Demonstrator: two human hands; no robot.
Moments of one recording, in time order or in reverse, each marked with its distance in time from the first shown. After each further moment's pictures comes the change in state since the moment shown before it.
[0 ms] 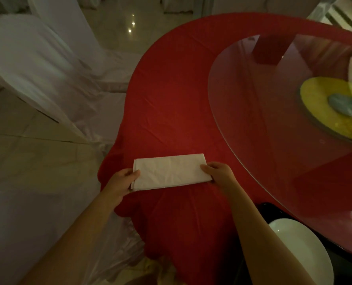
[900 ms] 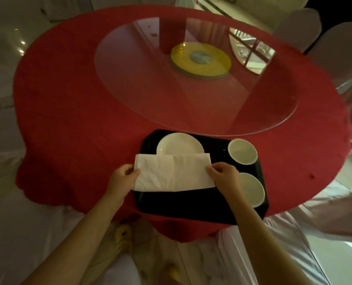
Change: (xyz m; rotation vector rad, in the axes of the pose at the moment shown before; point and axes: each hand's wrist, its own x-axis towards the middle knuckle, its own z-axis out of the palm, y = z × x) left_hand -0.220 -0.117 0.167 0.479 -0.308 0.415; right_hand -0.289 0.203 -0.176 -0.104 0.620 -0.064
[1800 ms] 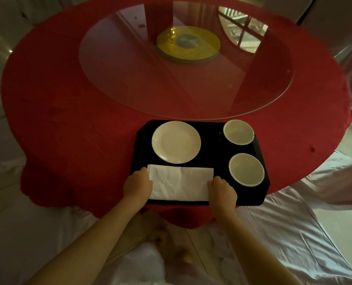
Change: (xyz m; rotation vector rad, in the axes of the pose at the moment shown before) left_hand -0.018 -0.012 0.046 0.978 -0.109 0.166; right_hand -0.051 0.065 0.045 -0.613 0.074 0.115
